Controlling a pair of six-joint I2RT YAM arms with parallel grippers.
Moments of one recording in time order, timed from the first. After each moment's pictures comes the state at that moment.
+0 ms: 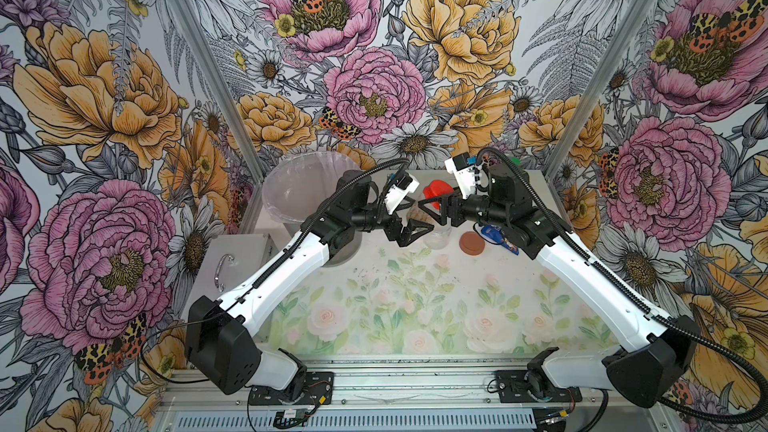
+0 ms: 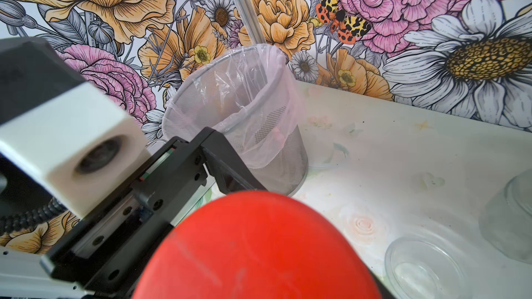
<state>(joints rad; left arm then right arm) -0.57 1.42 1.29 -0.30 0.66 0.07 0.50 1.34 1.35 -0.41 -0.49 0.26</state>
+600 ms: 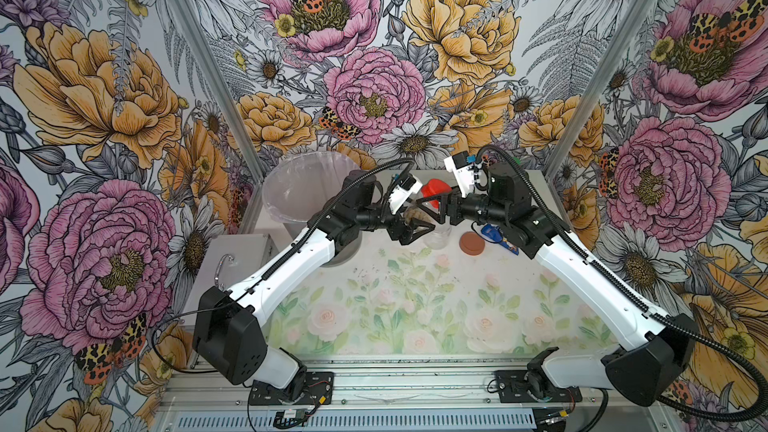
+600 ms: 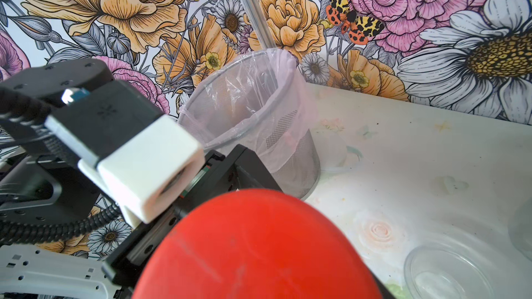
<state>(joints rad) -0.58 1.47 1.30 -0.29 0.67 0.08 0.50 1.34 1.35 -0.37 -0.53 0.31</state>
